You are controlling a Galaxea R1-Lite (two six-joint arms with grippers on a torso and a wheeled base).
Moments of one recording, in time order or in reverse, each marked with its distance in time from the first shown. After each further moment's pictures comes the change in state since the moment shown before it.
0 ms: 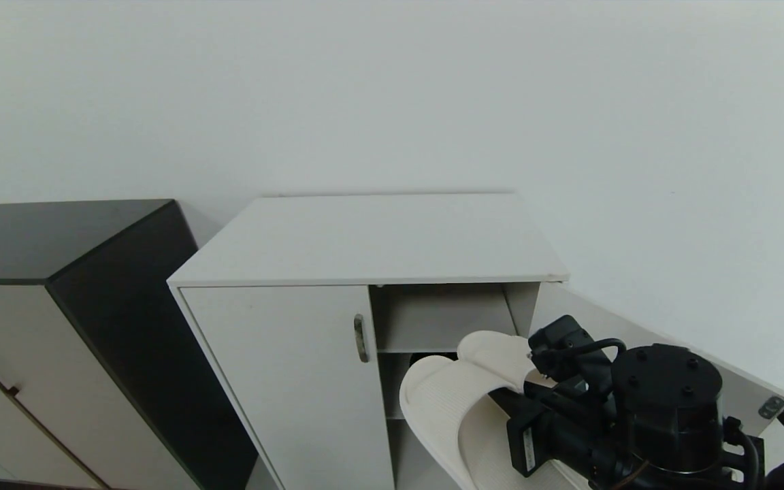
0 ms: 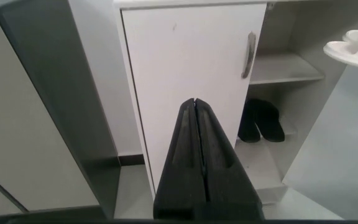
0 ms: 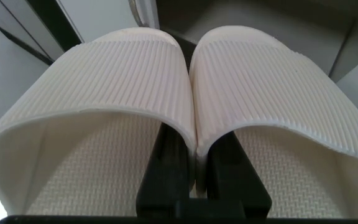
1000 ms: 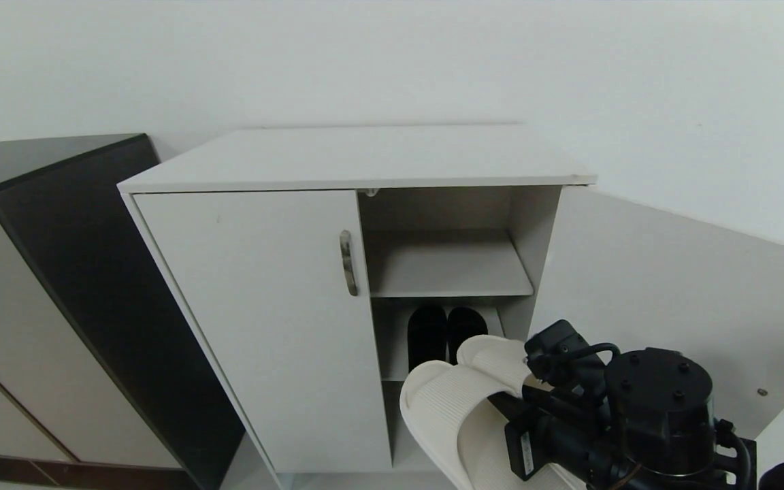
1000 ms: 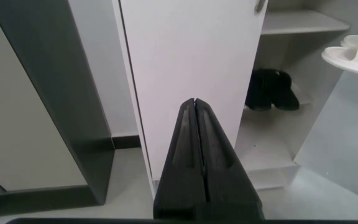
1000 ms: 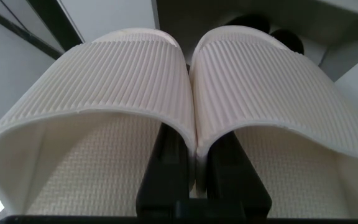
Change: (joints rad) left arm 0.000 0.000 0.000 0.000 0.000 -0.004; right arm 0.000 0.015 0.004 -0.002 0.000 -0.001
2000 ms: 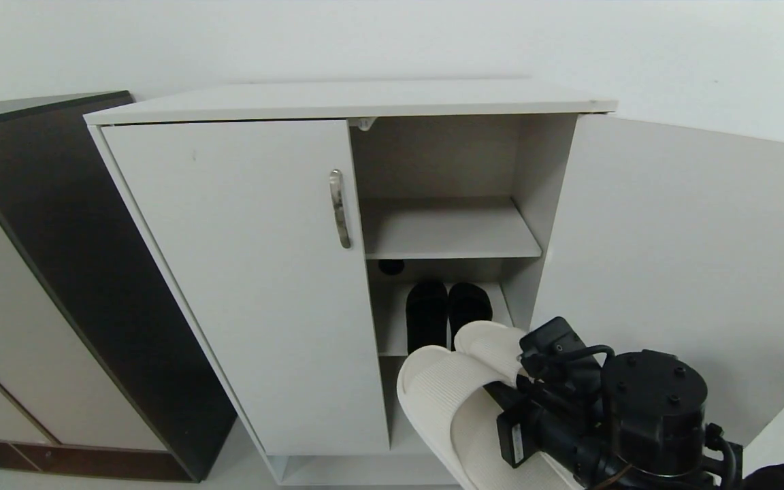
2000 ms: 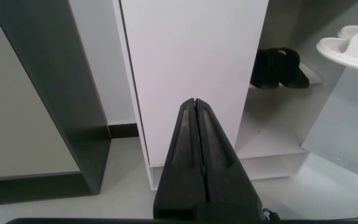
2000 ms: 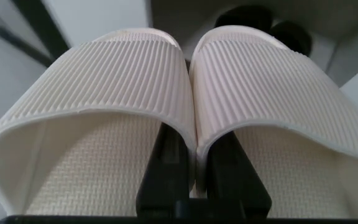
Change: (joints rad) left arm 0.001 0.000 0.000 0.000 0.000 -0.001; right arm 0.000 0.063 0.005 -0.146 -0.049 -0.056
